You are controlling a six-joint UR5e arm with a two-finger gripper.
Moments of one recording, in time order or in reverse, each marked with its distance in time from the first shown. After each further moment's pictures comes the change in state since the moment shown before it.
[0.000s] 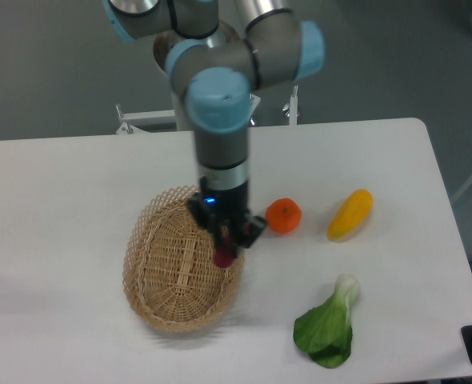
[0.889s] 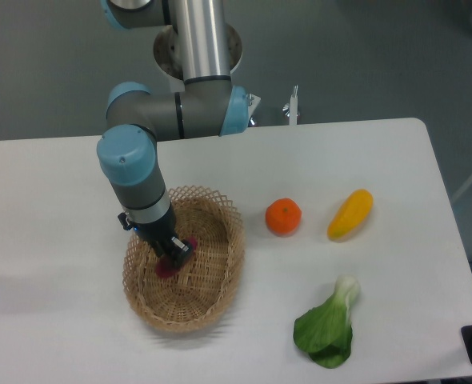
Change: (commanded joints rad) arm -0.098 -0.086 -0.014 0.049 0.080 0.041
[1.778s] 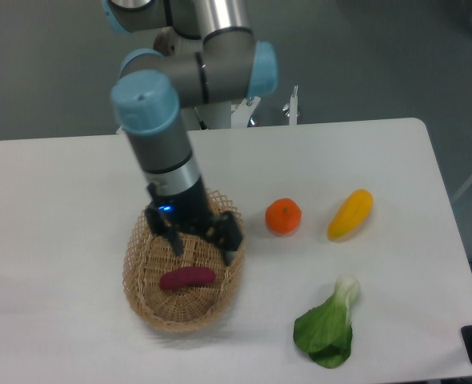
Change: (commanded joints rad) arm 0.195 0.120 0.161 -0.011 0.064 -0.206
